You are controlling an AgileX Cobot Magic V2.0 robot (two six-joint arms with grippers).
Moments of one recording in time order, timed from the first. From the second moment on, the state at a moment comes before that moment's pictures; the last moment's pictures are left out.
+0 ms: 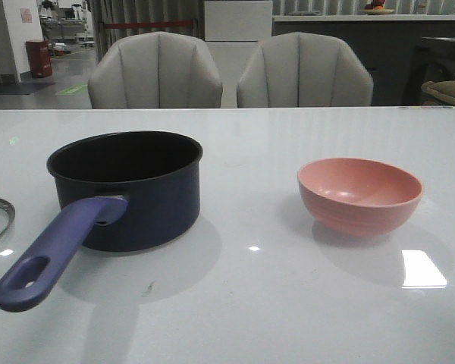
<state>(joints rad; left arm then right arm) -0.29 0.04 -0.37 -0.07 0.48 0.04 0.29 0.19 -0.13 0.13 0.09 -0.05</state>
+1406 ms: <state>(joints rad) 0.02 1.49 -1.05 0.06 0.85 -0.25 0.29 0.19 -0.13 0.13 0.09 -0.05</state>
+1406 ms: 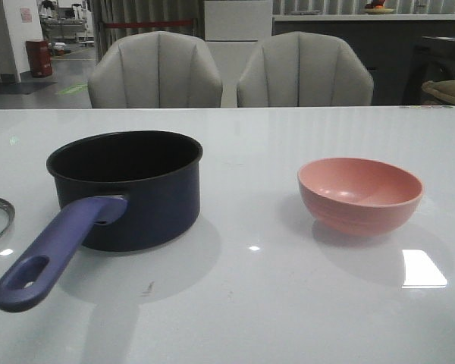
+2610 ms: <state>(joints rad) 0.07 1.86 -1.26 0.04 0.92 -0.23 0.29 0.19 -0.13 0.13 0.09 -0.05</state>
